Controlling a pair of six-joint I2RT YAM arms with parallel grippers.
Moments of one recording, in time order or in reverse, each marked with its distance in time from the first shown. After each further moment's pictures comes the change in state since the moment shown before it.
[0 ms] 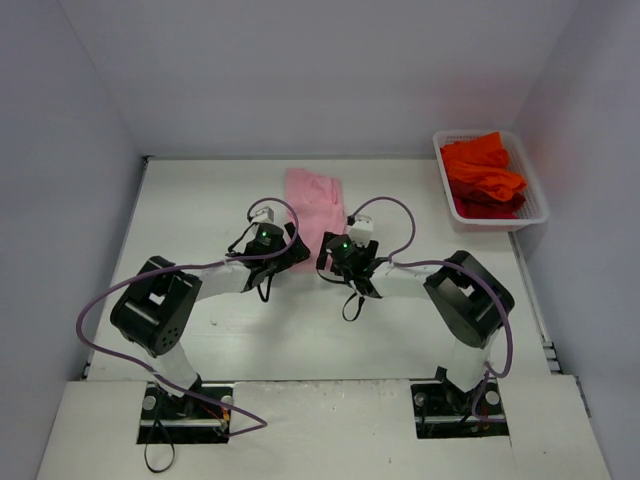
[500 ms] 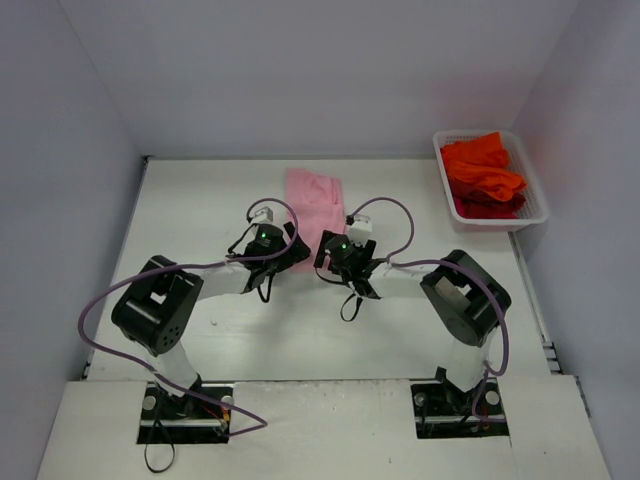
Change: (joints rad) left arm 0.000 0.009 -0.014 0.051 0.004 -0.024; right arm 0.007 0.021 0.000 0.058 0.006 0.018
